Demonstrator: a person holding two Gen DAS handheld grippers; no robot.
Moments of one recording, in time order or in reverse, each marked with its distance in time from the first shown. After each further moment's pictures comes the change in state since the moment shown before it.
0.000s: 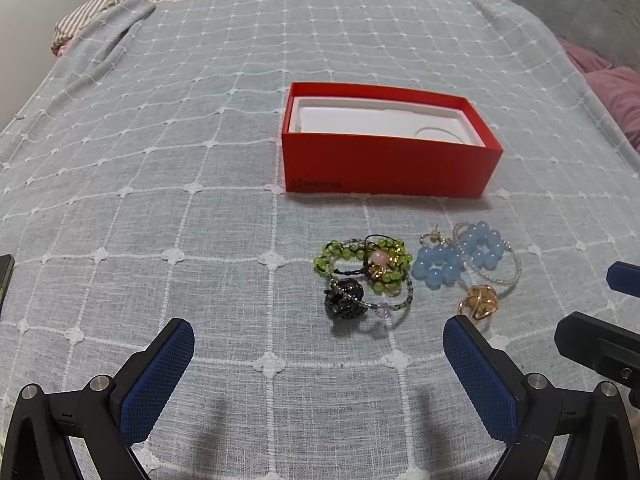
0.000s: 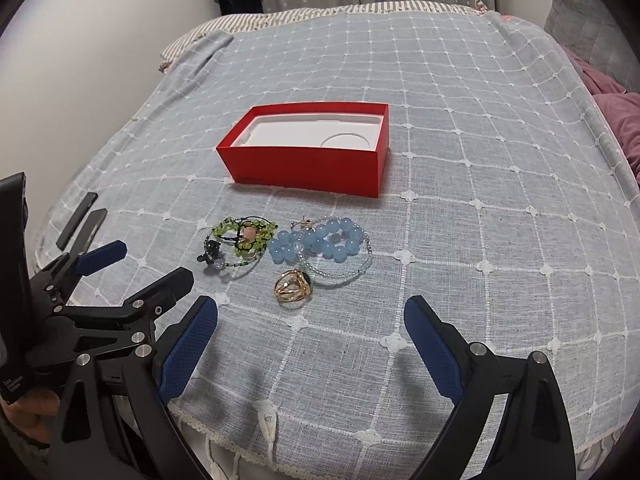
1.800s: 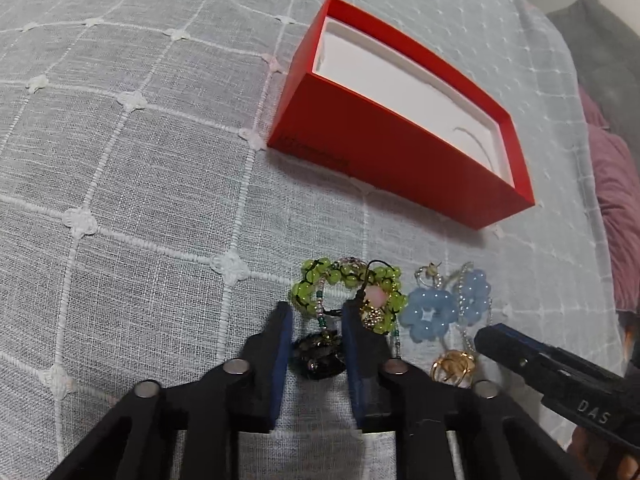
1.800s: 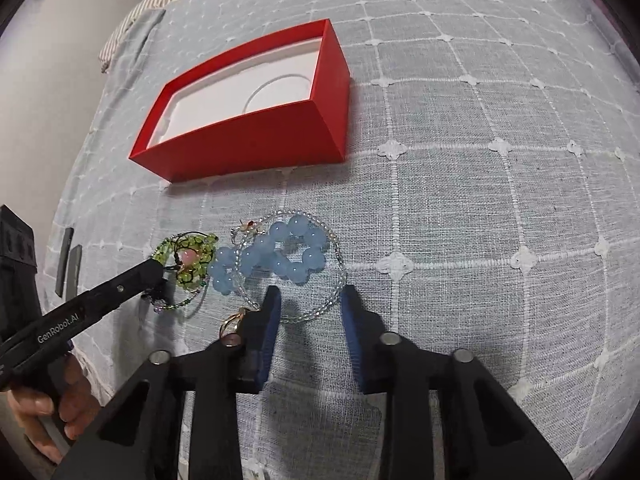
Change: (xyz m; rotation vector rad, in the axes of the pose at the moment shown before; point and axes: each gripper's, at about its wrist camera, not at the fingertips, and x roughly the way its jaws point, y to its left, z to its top) left arm 0.082 0.040 0.037 -0.309 0.289 -0.301; right arm 0.081 -0.048 0.037 0.242 0.238 0.061
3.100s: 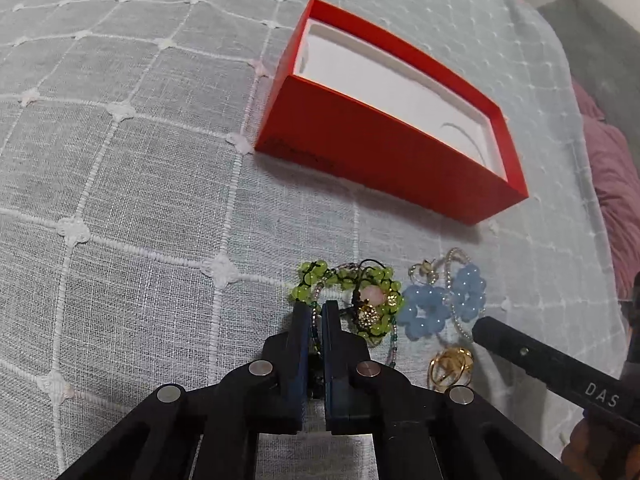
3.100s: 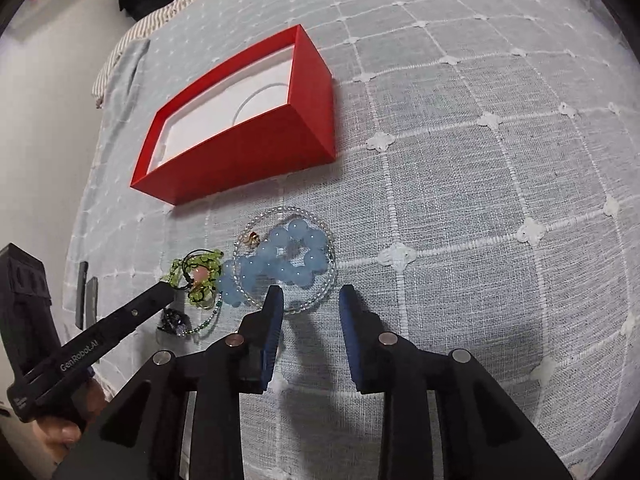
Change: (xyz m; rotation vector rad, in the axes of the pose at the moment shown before) left arm -0.001 -0.007 -0.003 0.041 -0.017 -0.003; right arm -0.003 -0.009 -0.004 0.128 -0.037 0.061
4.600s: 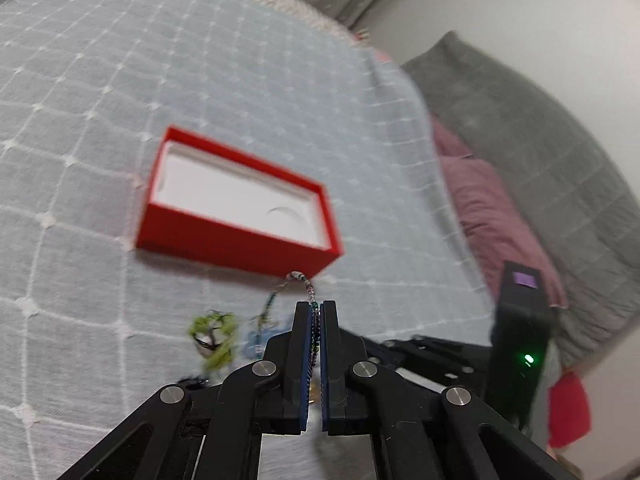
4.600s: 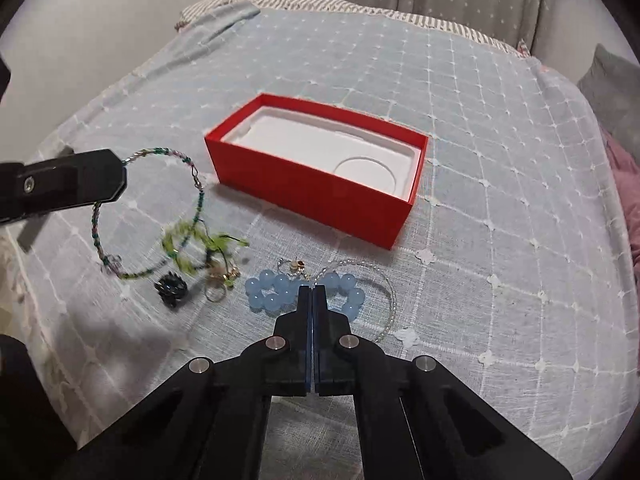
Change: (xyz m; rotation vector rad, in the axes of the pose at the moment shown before) left arm -0.086 -0.024 -0.003 0.124 -0.220 -0.387; right arm -0.019 0.069 -0.007 -0.567 -0.176 -0.198
